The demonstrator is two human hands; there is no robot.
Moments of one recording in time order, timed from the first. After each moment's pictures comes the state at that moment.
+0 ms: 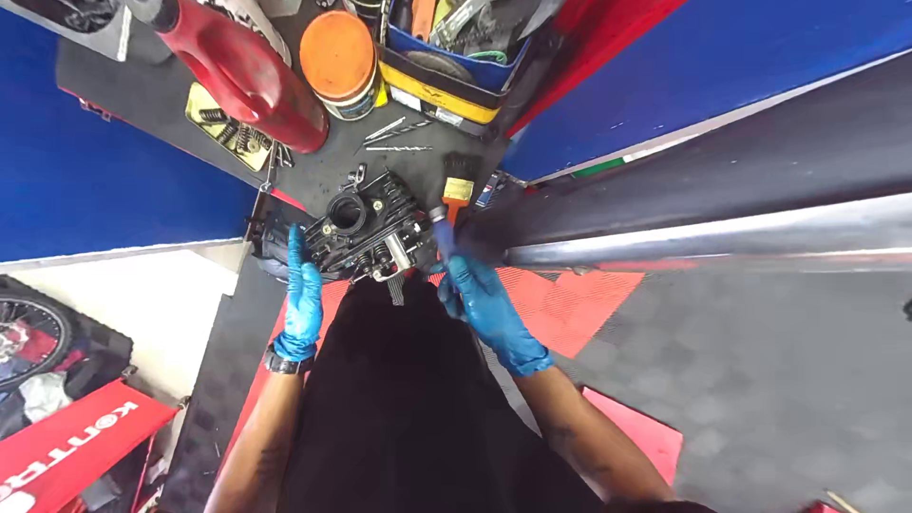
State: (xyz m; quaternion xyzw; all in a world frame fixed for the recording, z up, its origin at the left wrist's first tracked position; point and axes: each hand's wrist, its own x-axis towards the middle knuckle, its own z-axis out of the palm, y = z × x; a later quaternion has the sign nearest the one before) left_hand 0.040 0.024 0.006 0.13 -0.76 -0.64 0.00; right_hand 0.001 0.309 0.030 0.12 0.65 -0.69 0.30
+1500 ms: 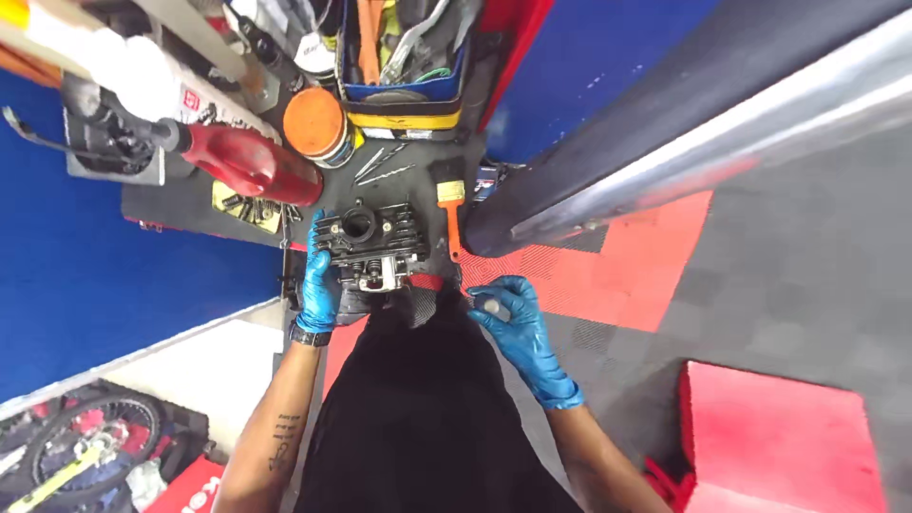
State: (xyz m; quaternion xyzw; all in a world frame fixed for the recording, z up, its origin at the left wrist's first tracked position) left_hand -0.043 0.000 -0.013 0.08 -0.62 -0.77 -0.08; right_hand 0.094 0.309 -0.026 0.10 0.78 -0.62 0.01
